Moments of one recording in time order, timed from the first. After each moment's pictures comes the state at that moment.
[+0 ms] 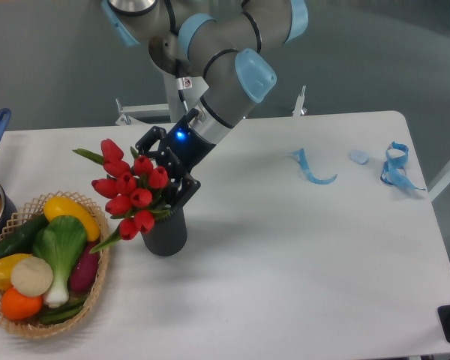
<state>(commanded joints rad) 2.51 -1.69 -1.99 -1.00 0.67 1.53</state>
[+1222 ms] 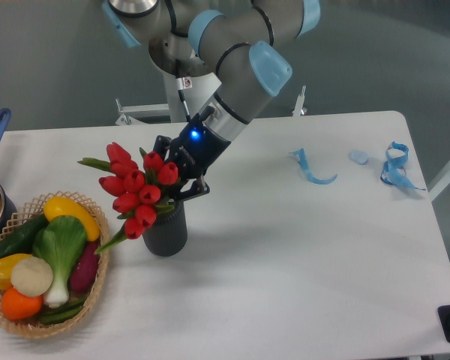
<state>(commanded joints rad) 2.55 -1.62 -1.92 -1.01 0.66 1.32</state>
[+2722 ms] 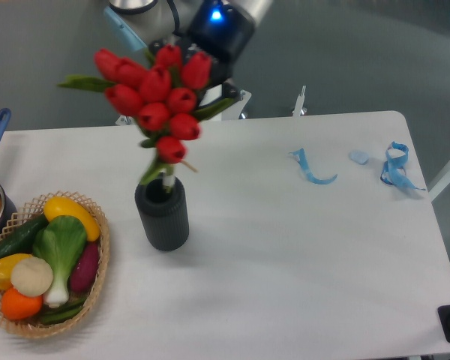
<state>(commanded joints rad) 2.82 -1.53 -1.73 -0.99 0.56 1.05</state>
